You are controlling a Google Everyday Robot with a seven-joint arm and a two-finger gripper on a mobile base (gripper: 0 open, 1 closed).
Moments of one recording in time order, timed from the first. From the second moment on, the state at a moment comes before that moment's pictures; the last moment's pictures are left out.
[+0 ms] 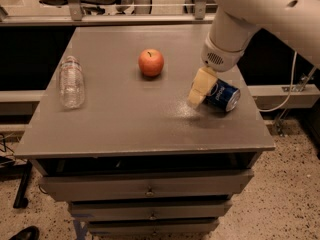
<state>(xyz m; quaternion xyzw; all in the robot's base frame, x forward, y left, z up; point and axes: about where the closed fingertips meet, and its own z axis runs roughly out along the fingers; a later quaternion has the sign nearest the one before) 0.580 -0.133 0.874 -0.46 0.87 -0.03 0.15</state>
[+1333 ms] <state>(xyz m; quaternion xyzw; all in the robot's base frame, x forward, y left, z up) 0.593 -0.130 0.853 -0.45 0.88 -0.03 0.14</state>
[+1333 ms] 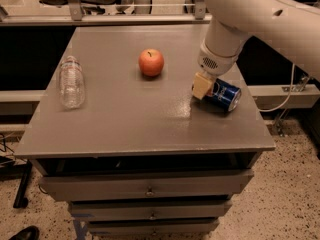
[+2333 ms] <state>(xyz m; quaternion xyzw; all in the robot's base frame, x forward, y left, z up) 0.622 -0.101 0.926 -0.51 0.79 0.14 0.30</state>
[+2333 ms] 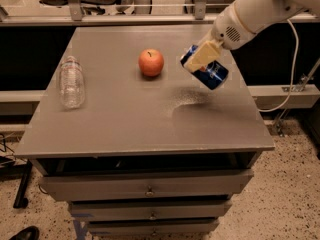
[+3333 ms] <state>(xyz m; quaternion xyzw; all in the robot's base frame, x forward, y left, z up) 0.592 -0.093 0.973 -0.47 0.63 0.41 0.46</state>
